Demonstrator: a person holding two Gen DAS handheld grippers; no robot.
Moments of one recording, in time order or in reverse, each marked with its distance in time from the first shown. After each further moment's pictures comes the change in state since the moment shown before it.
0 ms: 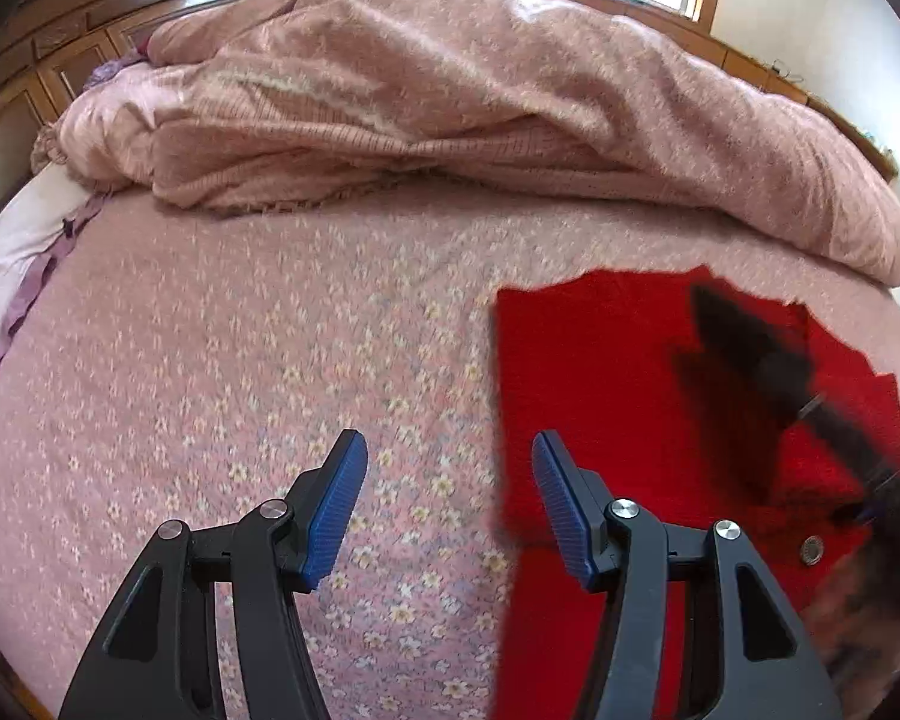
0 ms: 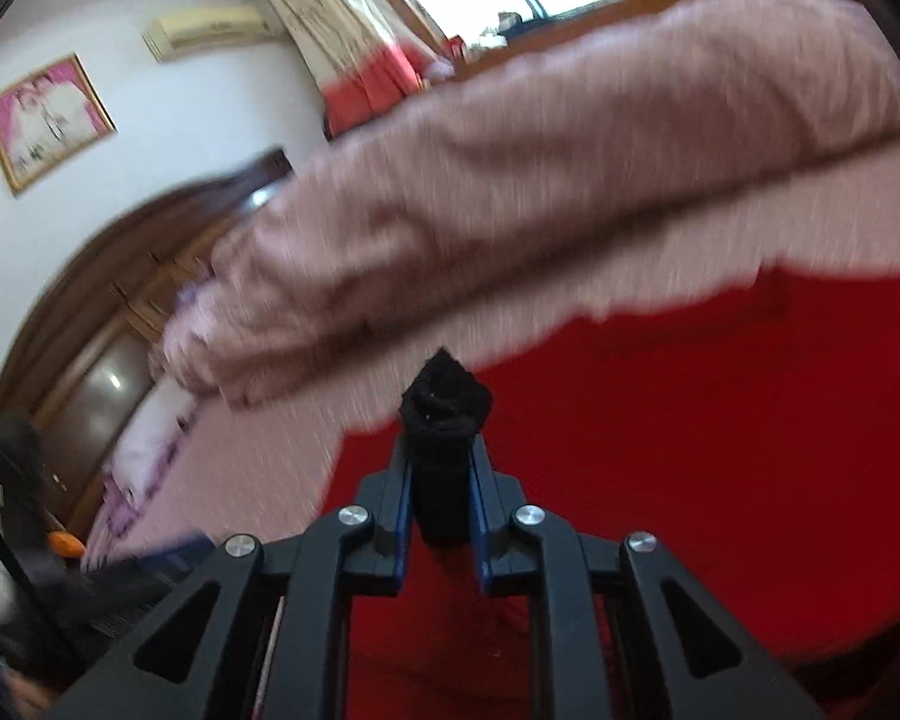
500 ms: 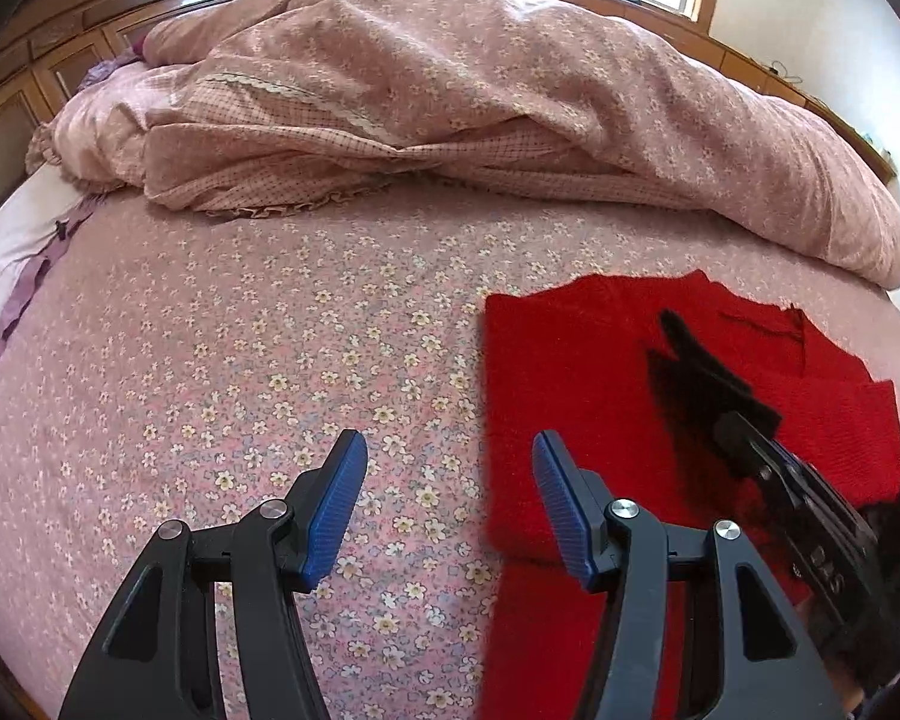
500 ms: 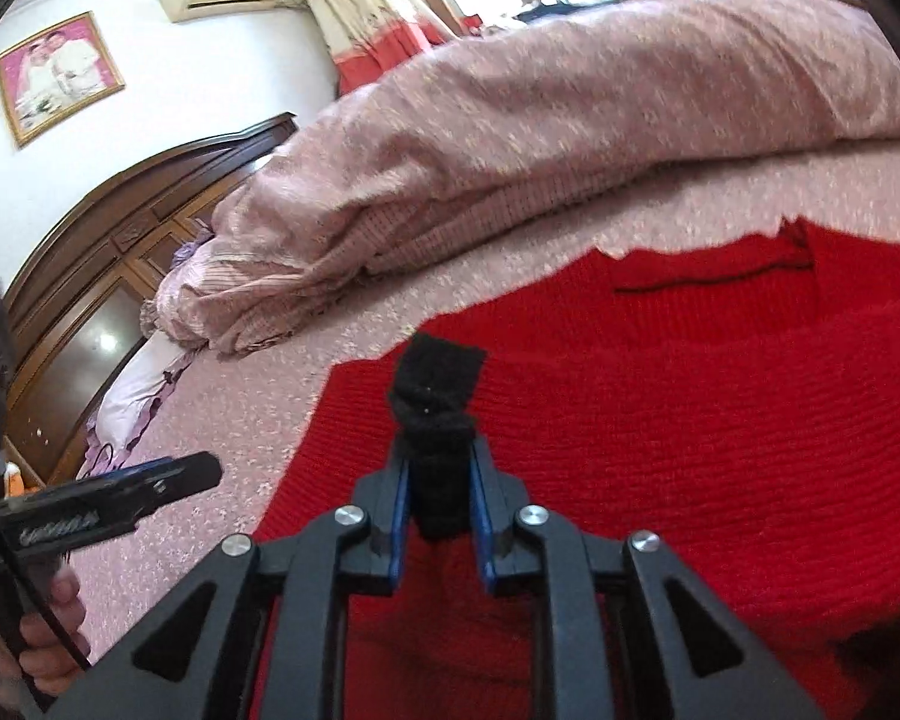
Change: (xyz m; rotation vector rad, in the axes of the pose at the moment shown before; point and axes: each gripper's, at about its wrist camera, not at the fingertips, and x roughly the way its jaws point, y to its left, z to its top) left arm 0.007 -0.004 0.008 -0.010 0.016 0.001; right arm 0.016 0.012 -0.023 -0.093 0.023 -0.011
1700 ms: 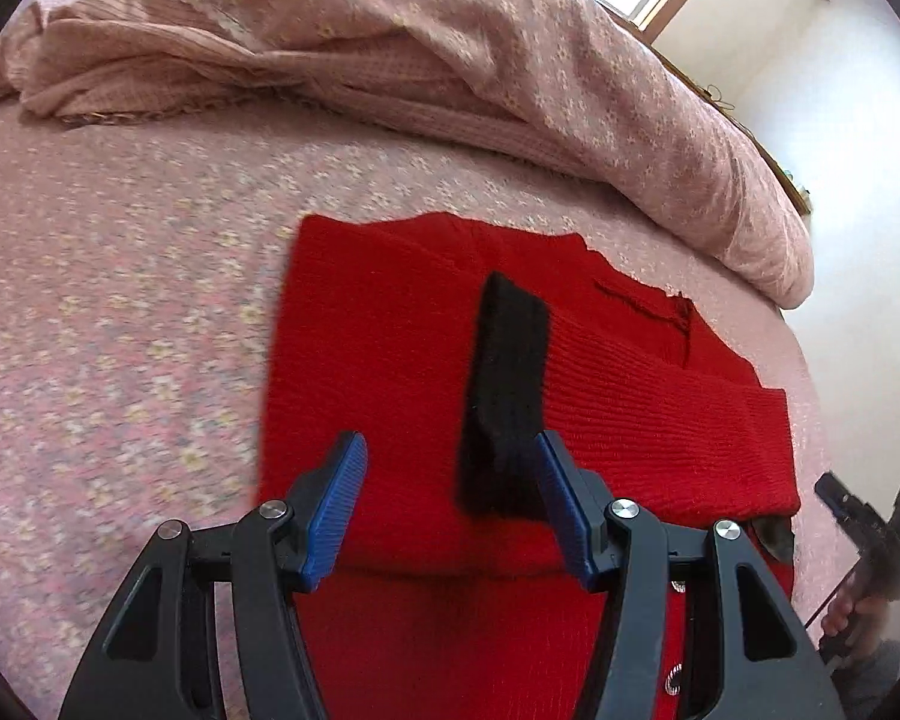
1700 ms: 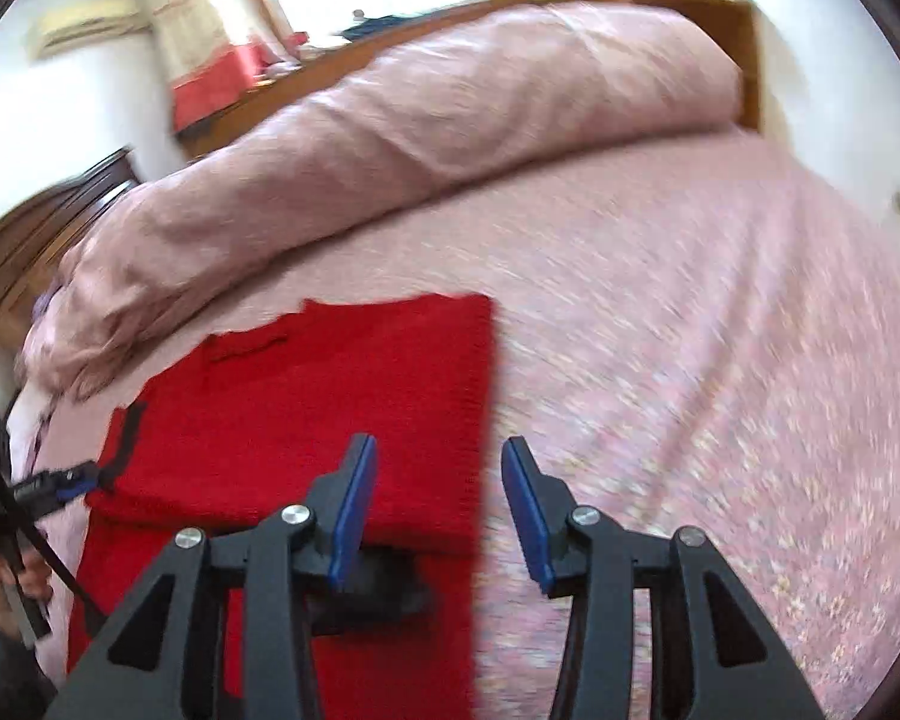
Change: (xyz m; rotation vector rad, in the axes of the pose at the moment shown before) left arm 0.043 -0.042 -0.014 -0.093 0.104 -0.351; right arm -0.215 -0.215 0.029 0.173 0.051 -0.375
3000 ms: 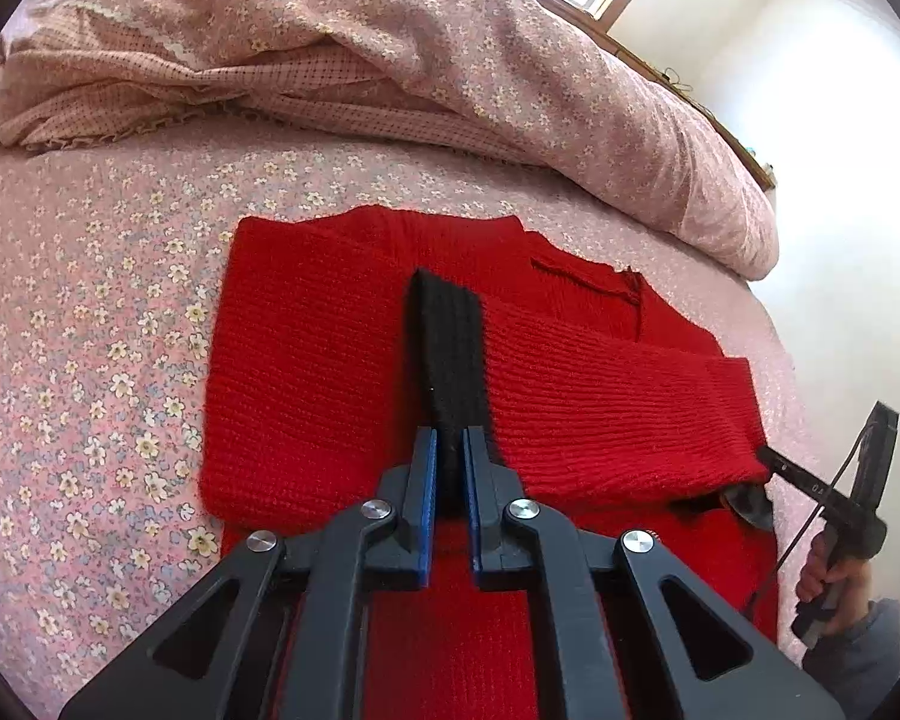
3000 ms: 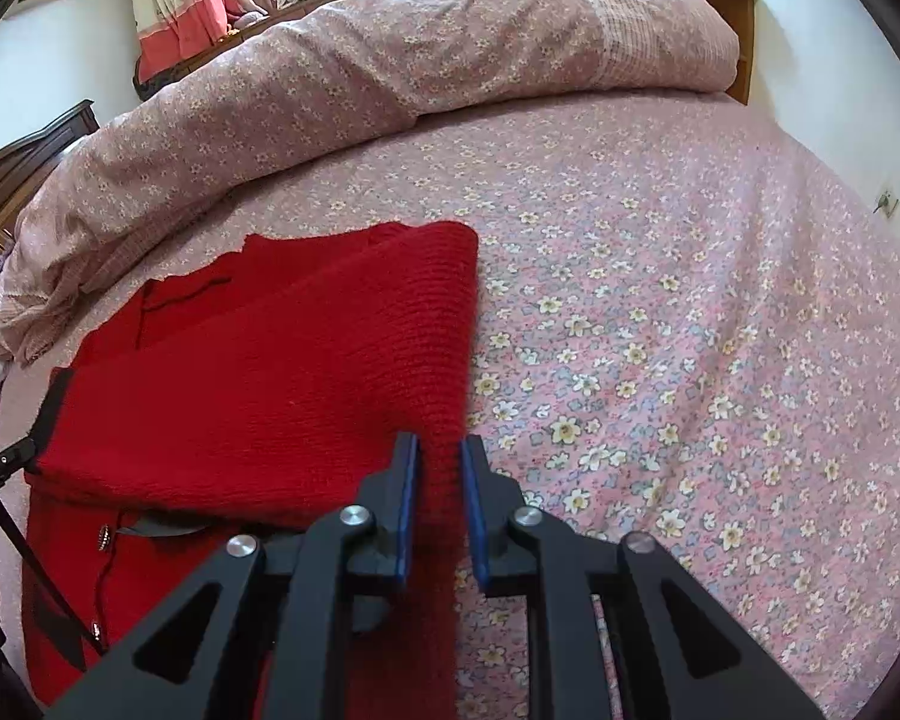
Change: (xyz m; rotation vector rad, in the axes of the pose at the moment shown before) left arm -0.015 -0.018 -0.010 0.077 0.000 -0.054; right arm 0.038 0.011 -0.009 -0.061 0.096 -0.119
